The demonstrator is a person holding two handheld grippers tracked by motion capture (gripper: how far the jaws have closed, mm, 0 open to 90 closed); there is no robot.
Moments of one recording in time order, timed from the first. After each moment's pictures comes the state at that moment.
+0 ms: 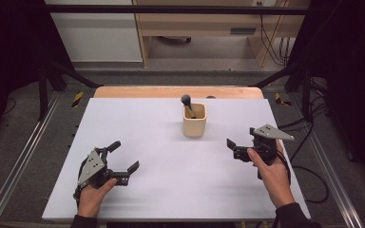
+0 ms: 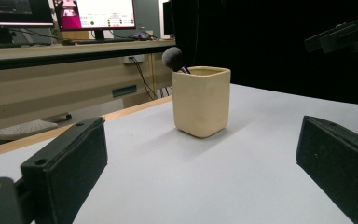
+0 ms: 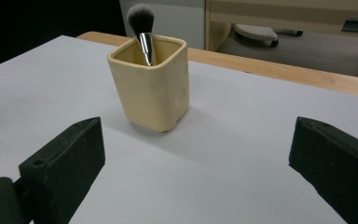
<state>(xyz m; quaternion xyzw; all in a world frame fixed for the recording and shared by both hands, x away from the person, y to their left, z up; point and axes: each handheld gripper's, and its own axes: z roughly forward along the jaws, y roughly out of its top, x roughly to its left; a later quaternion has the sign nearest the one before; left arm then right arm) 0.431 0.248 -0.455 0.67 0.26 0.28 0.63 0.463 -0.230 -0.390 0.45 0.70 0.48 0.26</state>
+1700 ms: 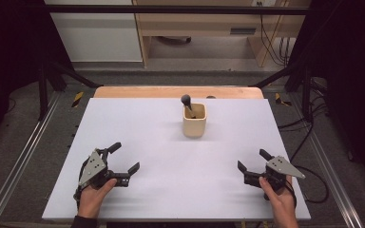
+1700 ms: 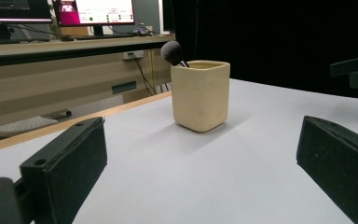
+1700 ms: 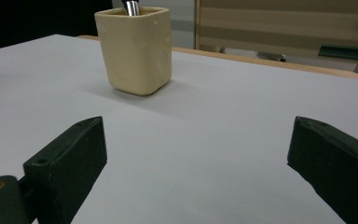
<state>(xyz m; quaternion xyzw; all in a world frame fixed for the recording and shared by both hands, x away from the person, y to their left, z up) 0.431 0.248 -0.459 0.68 0.26 0.28 0.63 0.417 -0.265 -0.469 0.42 0.67 0.52 0.32</state>
